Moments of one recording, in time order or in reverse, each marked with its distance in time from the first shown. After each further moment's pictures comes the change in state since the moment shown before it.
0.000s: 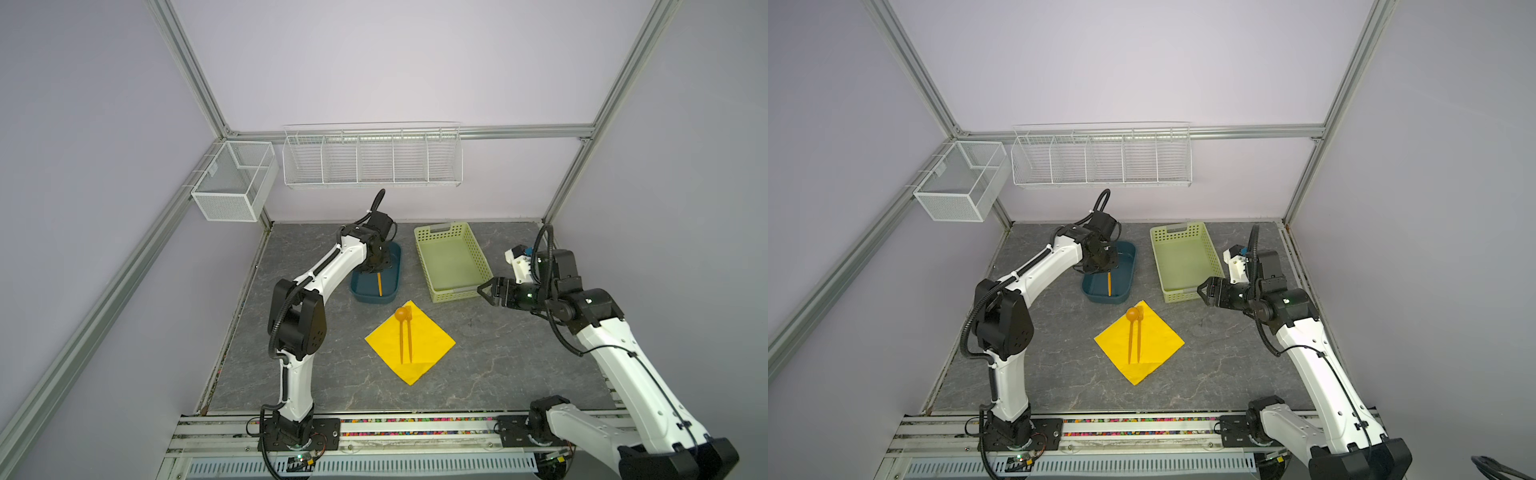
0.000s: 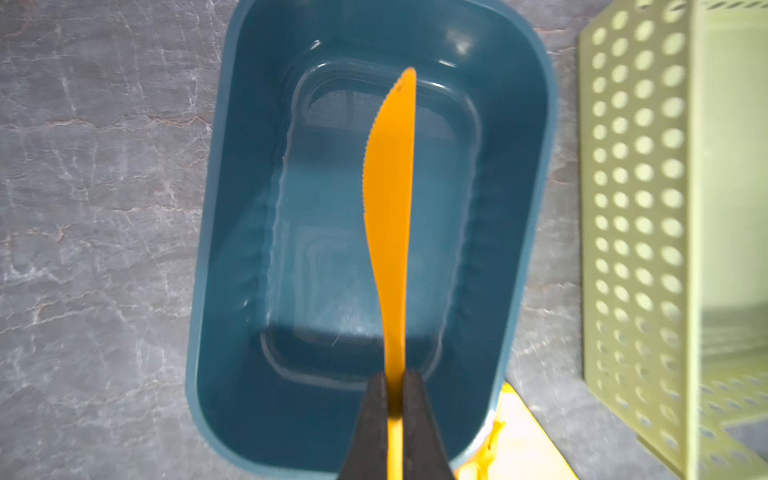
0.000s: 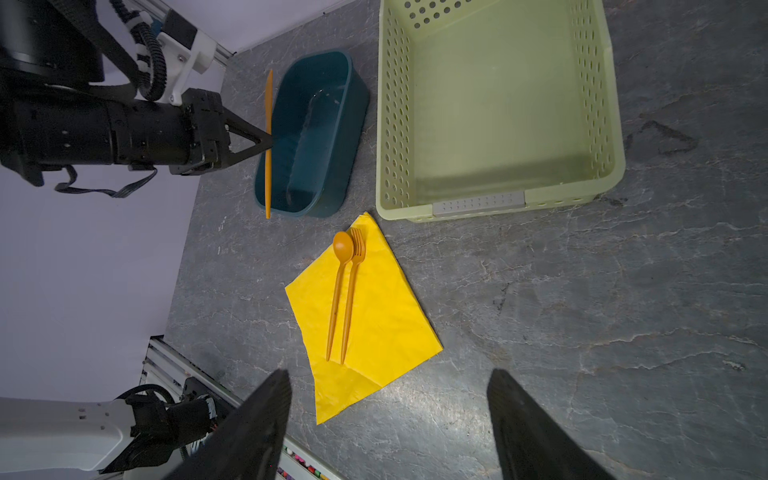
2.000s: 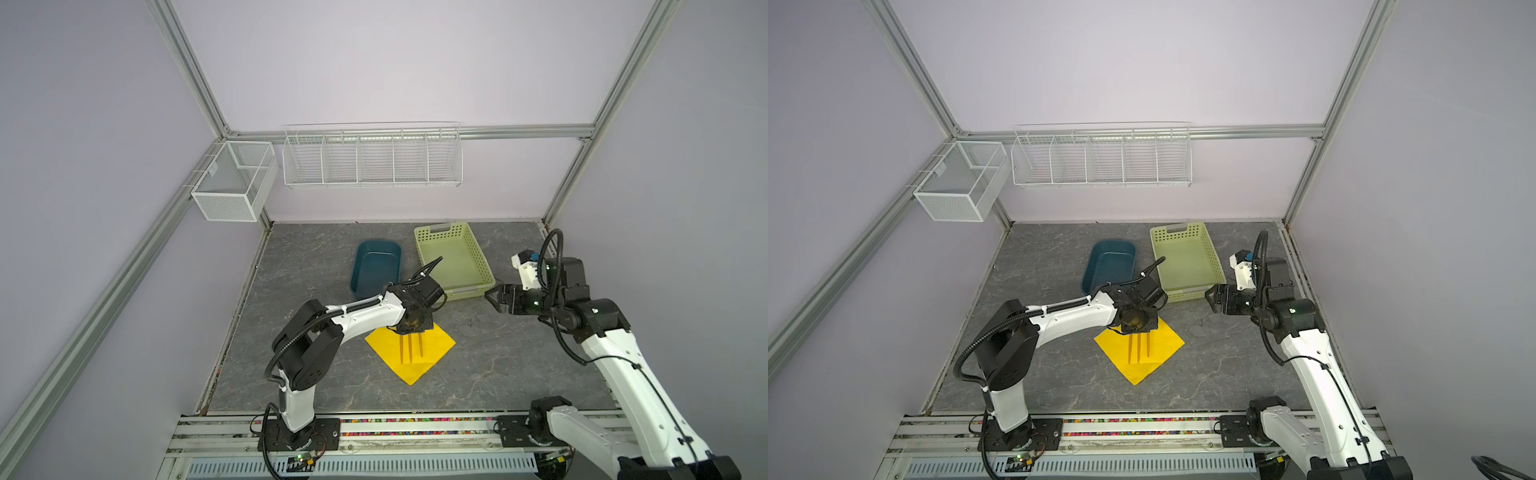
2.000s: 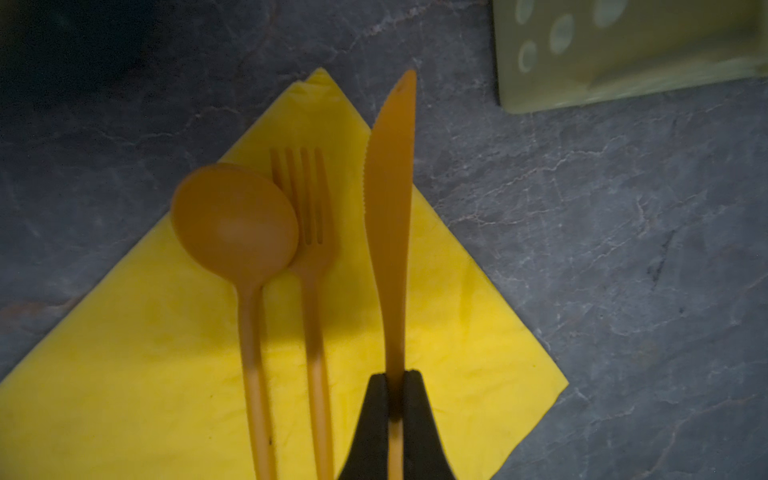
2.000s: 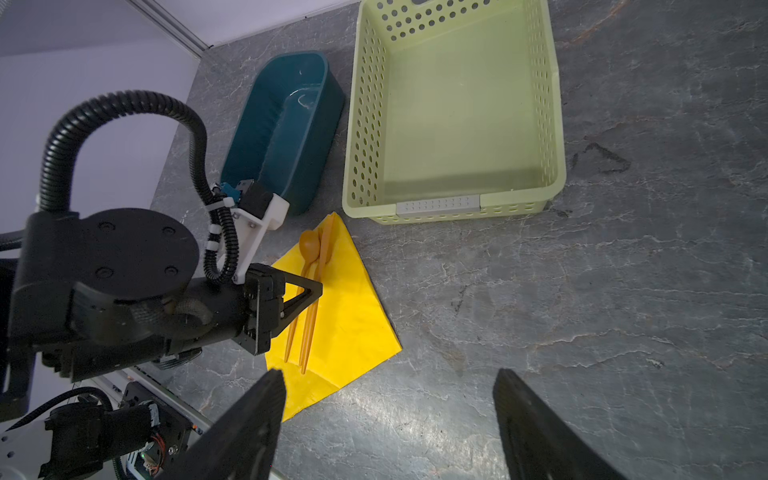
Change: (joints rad) left arm -0.423 -0.106 -0.480 0.314 0.021 -0.372; right arm -0.062 -0.063 -0.068 0.008 0.027 -0.125
